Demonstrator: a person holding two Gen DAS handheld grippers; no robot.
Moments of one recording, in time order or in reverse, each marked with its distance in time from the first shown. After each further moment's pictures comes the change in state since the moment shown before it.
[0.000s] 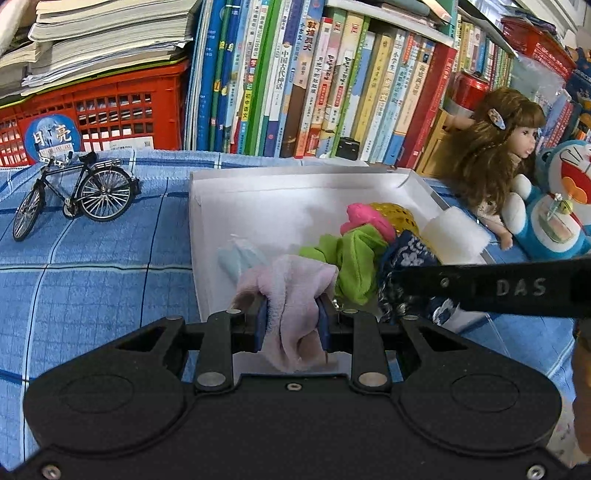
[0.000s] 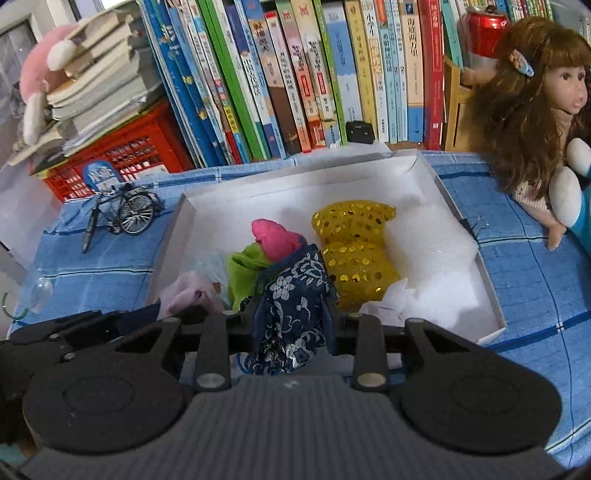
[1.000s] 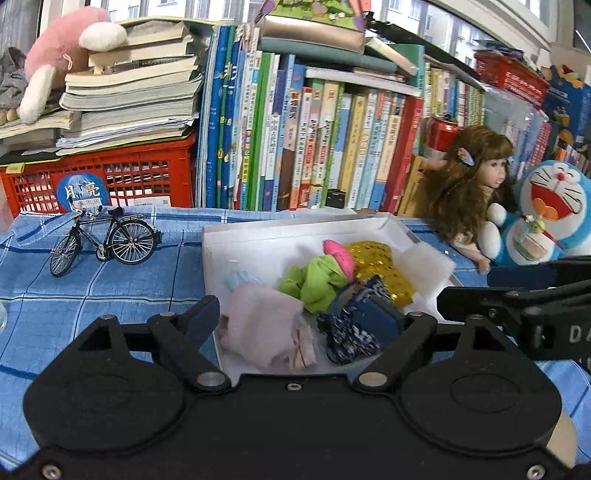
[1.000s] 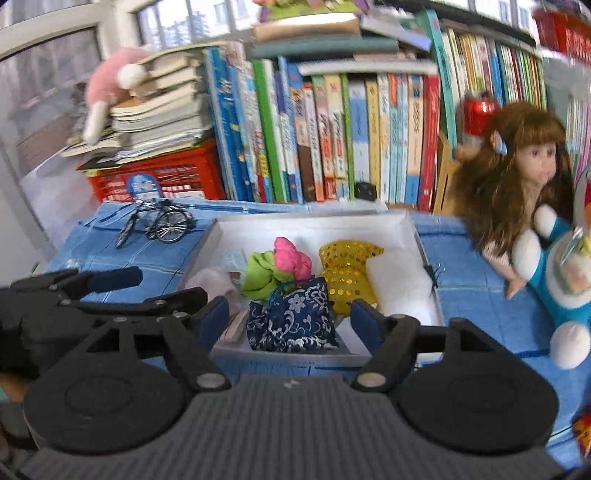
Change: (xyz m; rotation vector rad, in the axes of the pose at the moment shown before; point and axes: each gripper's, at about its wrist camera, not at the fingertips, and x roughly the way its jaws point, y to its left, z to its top) left arm -0.080 -0.026 -0.010 0.047 -0.167 0.029; right arm -0.093 -0.001 -0.030 -0.182 -0.181 0.037
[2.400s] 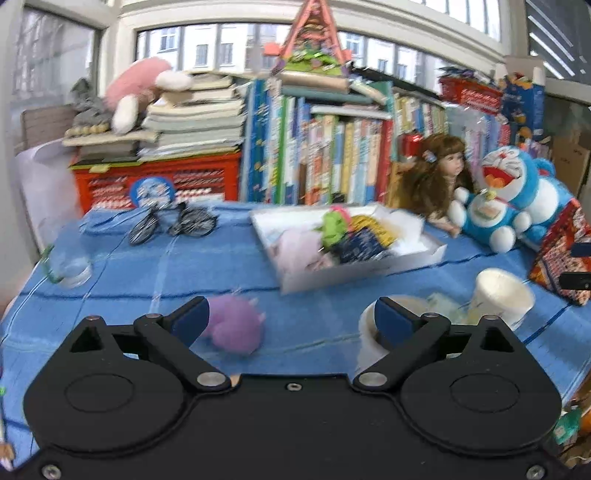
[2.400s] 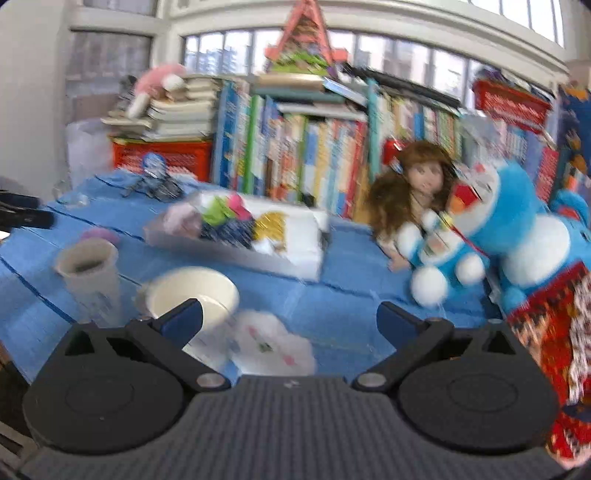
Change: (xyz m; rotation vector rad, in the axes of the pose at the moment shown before) left arm -0.172 0.035 -0.139 0.053 -0.151 0.041; right arm -0.155 -0.075 -0.156 -0.199 -0.186 -0.105
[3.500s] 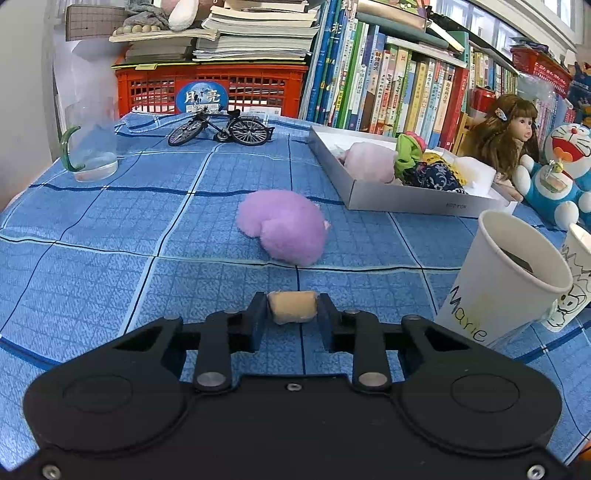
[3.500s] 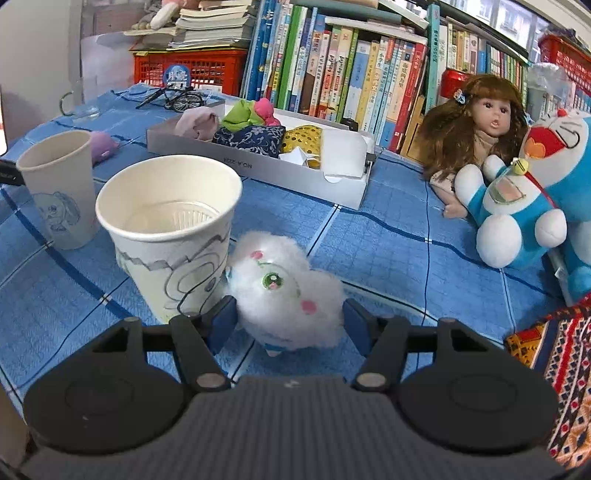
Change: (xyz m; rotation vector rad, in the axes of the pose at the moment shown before) left arm 0.066 0.034 -0.061 -0.151 0.159 0.099; right arm 0.087 0.011 -0.033 -0.120 0.187 0.108
